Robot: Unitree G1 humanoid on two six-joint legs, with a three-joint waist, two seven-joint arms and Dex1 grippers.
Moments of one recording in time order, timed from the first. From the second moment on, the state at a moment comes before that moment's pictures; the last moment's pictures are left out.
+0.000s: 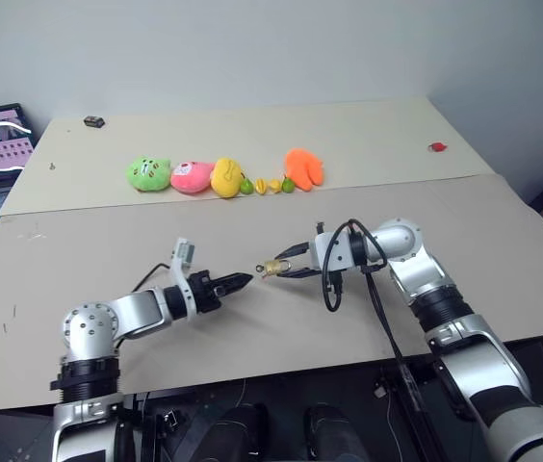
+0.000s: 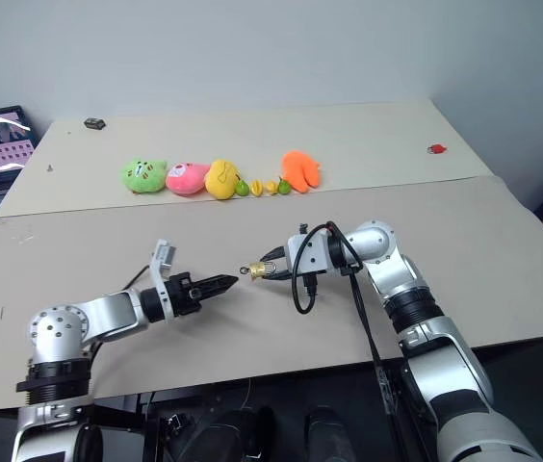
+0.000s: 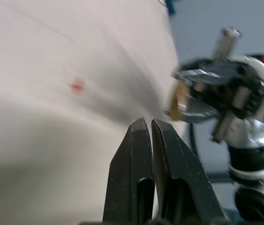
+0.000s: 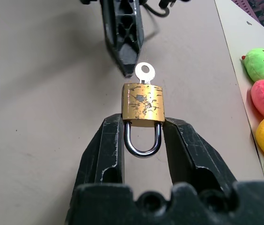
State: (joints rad) left arm -0.37 0.38 0.33 0.05 -1.32 1.31 -0.15; right arm -0.81 -0.43 0.30 0.54 -0.02 -0.50 1.26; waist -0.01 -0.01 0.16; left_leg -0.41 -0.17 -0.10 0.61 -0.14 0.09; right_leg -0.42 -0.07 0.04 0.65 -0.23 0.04
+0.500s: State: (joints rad) left arm -0.38 0.35 0.31 0.04 -1.35 1.33 -0.17; right arm -0.81 -0.43 0.30 0.54 -0.02 -0.50 1.26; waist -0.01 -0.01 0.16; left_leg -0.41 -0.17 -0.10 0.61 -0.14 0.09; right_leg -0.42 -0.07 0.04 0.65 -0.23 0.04
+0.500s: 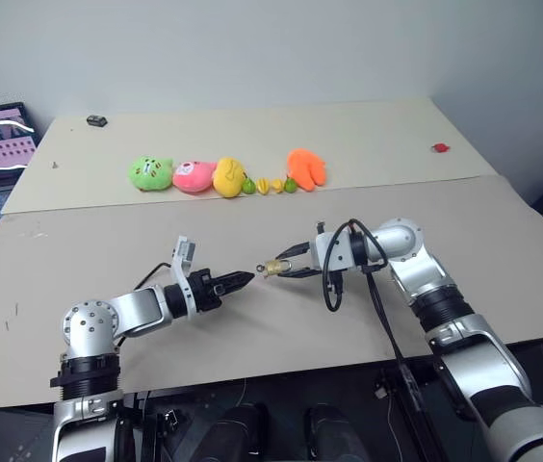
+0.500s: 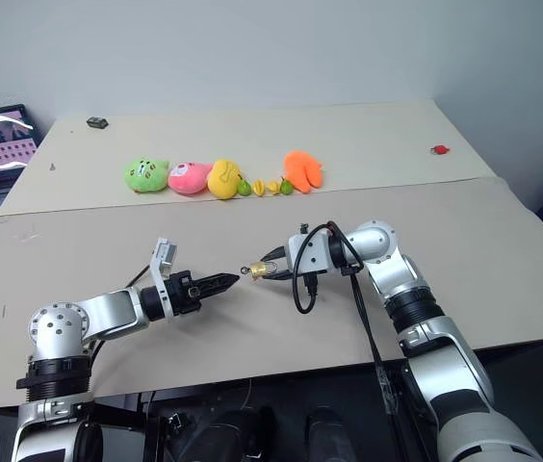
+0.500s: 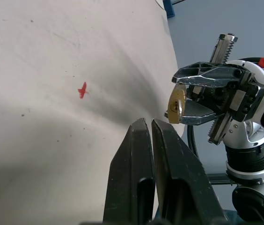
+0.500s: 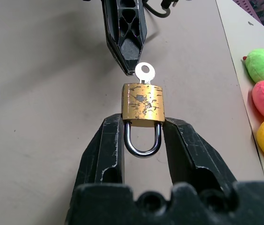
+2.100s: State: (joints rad) left arm -0.42 0.32 0.27 0.06 -1.35 1.31 -0.20; right arm -0.81 -0.44 0.30 0.56 -0.02 -0.51 1.26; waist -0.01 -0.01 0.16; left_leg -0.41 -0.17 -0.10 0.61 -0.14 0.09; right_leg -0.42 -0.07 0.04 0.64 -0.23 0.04
